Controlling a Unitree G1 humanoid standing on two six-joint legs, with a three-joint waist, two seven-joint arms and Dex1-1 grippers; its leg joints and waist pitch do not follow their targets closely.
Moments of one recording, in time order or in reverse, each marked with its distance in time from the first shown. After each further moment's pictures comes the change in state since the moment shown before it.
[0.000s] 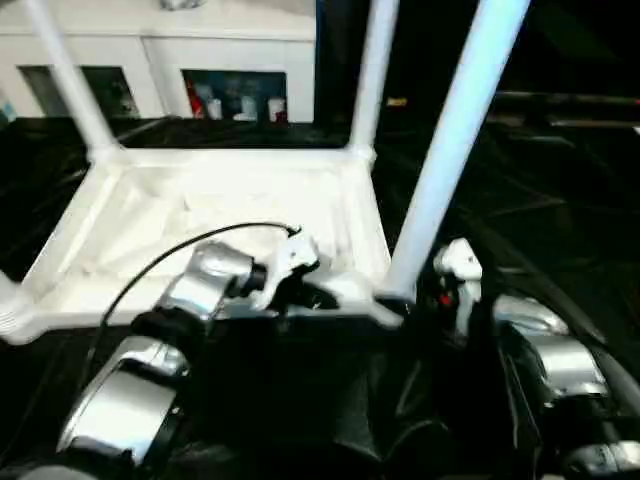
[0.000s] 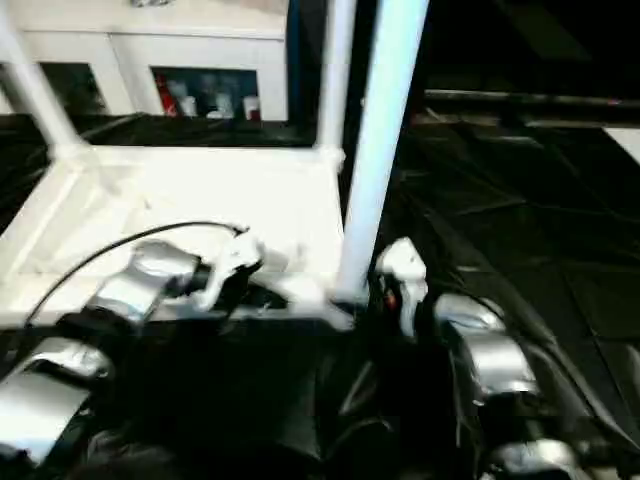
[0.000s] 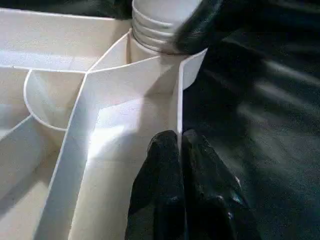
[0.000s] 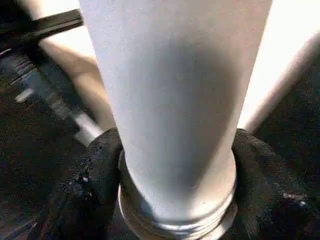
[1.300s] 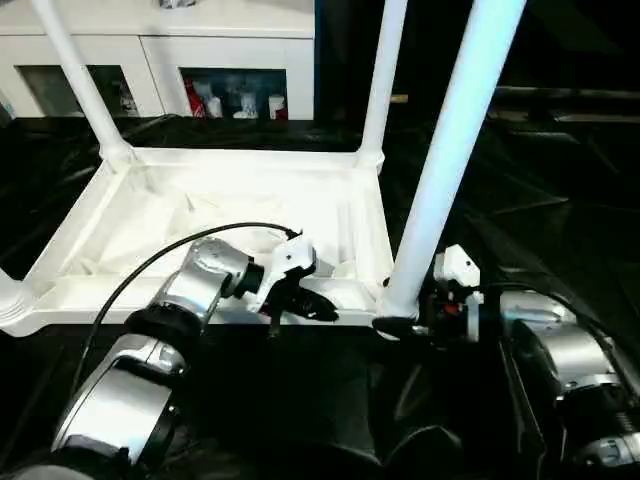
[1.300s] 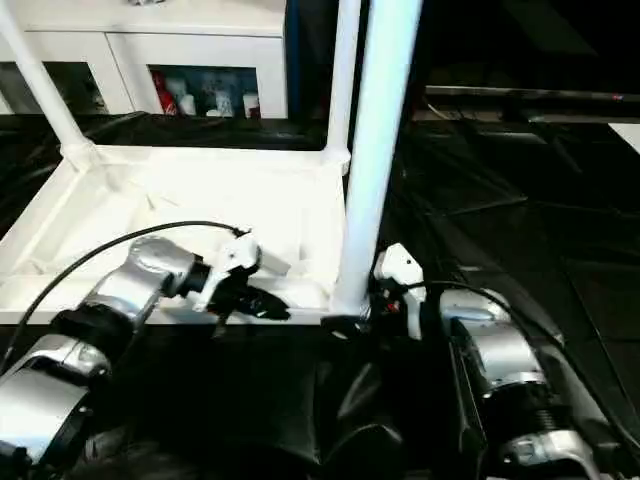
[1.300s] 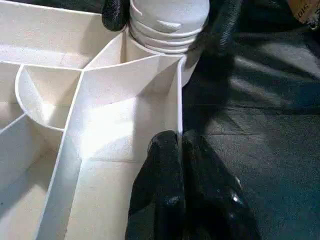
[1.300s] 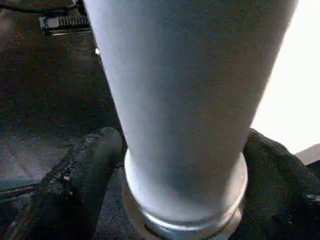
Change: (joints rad) left arm 0.029 0.085 -0.015 -0.053 -0.031 -0.013 -0.283; right arm 0.001 -0.151 0.102 -0.044 0.019 -0.045 0.410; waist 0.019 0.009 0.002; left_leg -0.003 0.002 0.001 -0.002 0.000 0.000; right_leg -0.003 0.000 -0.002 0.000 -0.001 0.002
